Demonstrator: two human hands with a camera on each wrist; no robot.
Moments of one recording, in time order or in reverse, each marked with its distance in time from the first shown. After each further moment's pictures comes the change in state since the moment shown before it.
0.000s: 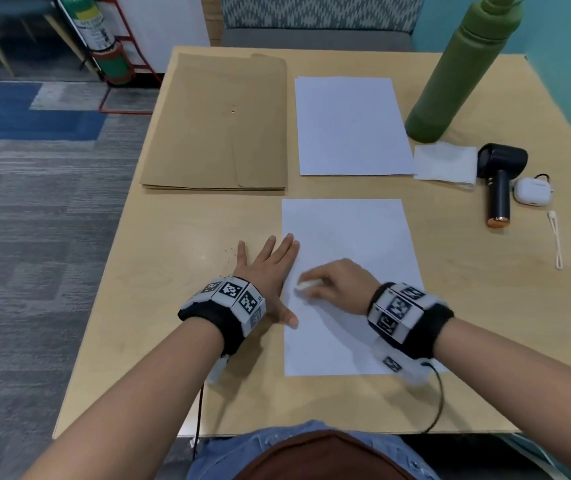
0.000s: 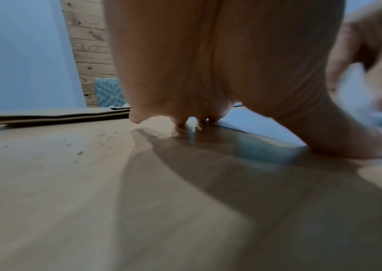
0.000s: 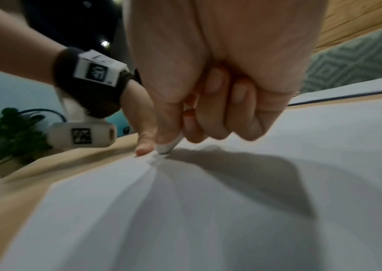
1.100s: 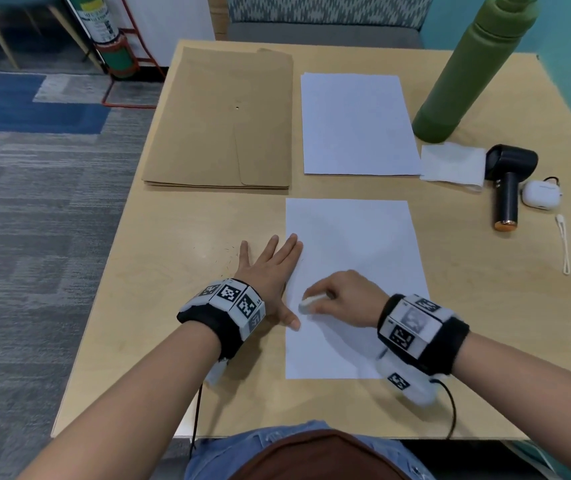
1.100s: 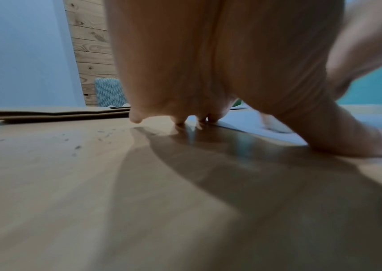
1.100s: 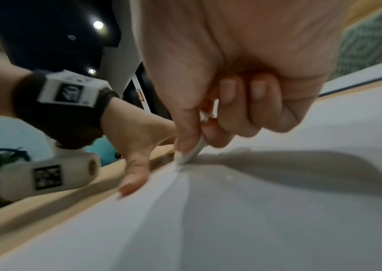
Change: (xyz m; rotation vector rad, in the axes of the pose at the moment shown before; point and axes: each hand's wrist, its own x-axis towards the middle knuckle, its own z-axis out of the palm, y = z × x) left_hand 0.000 -0.001 0.003 -0.024 0.031 0.005; right_hand -0.010 -0.007 0.004 0.054 -0.099 0.059
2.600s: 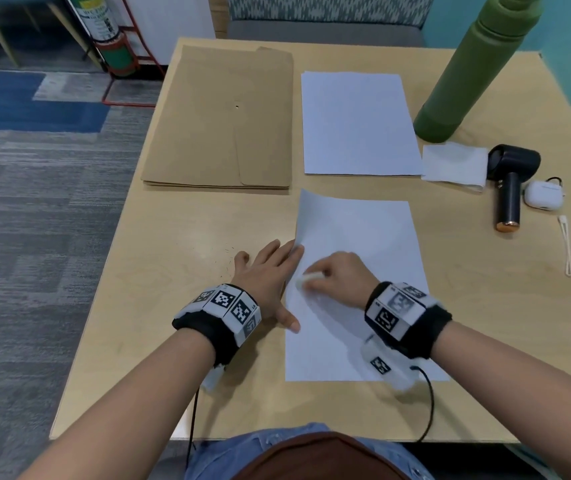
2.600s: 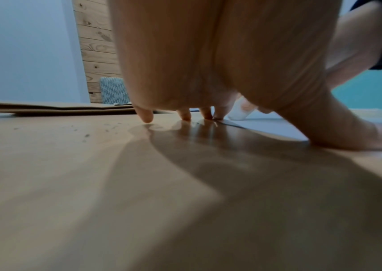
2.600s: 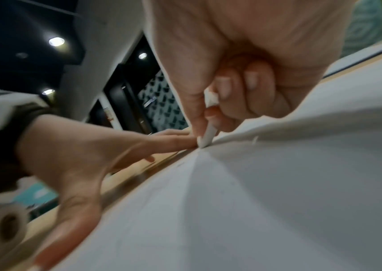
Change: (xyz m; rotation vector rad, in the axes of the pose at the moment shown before) left_hand -0.006 0.003 0.000 0.041 0.071 -0.023; right_hand 0.021 -0.006 -0.008 0.086 0.227 0.027
